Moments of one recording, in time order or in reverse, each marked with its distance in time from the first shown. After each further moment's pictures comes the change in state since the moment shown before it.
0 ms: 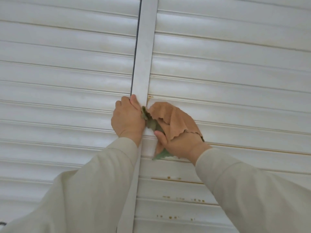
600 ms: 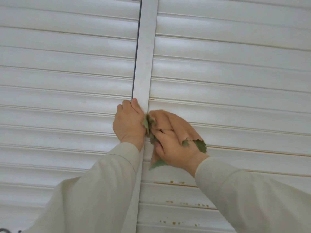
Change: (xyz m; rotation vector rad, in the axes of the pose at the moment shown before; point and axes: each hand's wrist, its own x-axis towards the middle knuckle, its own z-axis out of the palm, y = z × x) left_hand -0.002 -0.001 -0.001 0.010 0.019 0.015; right_hand 0.003 -0.022 0.004 0.043 0.183 -0.181
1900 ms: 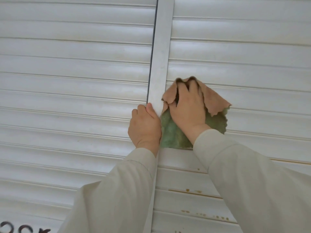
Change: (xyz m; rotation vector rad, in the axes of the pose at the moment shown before) left_hand -0.003 0.003 -0.002 -0.008 -0.028 -0.020; right_hand 0.091 0.002 -0.040 -0.023 0.578 0.360
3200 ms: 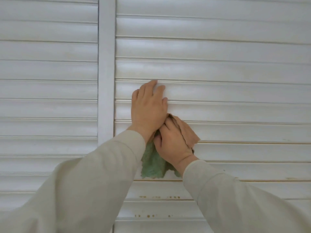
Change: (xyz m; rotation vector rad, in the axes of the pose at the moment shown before) left_hand -0.054 0.106 0.044 0.131 -0.030 0.847; right_hand -0.100 0.100 -0.057 0.082 -0.270 -0.108
